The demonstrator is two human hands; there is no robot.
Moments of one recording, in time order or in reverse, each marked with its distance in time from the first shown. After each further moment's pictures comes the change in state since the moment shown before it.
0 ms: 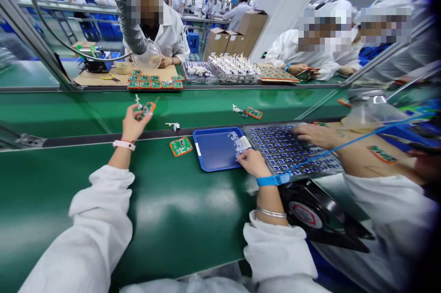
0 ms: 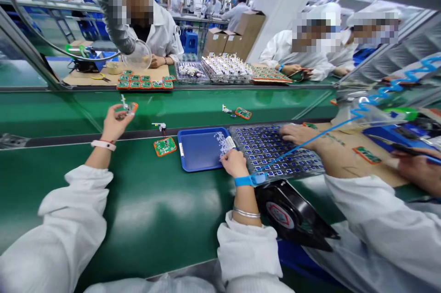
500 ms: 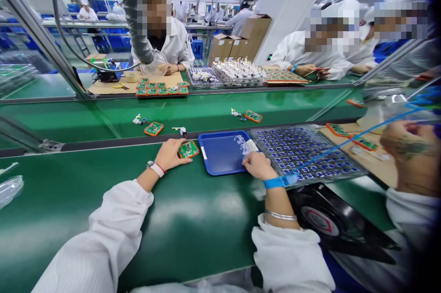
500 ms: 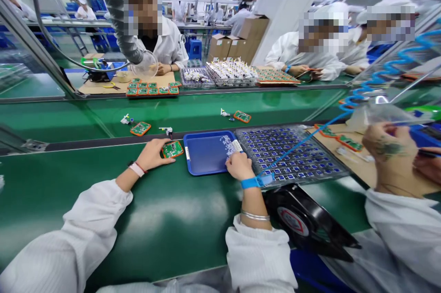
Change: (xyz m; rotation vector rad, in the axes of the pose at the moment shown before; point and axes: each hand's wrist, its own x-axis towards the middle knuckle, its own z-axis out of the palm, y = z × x) left_hand -0.082 0.023 0.043 0.433 -0.570 0.532; right_hand -0.001 -0.012 -0.009 -0.027 -0.083 -0.038
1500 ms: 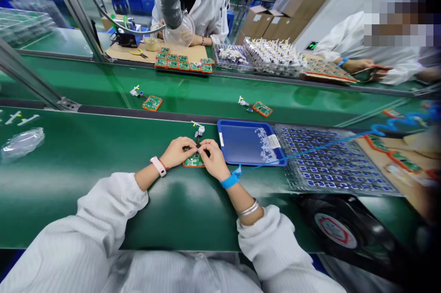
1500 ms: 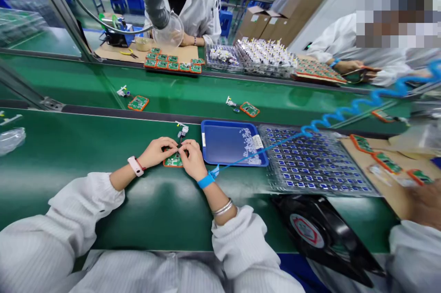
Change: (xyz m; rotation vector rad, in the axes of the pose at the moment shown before) left_hand -0.060 0.033 -0.001 -0.480 0.031 -0.205; right_hand -0.042 -0.152 0.074 0.867 0.092 -0.596
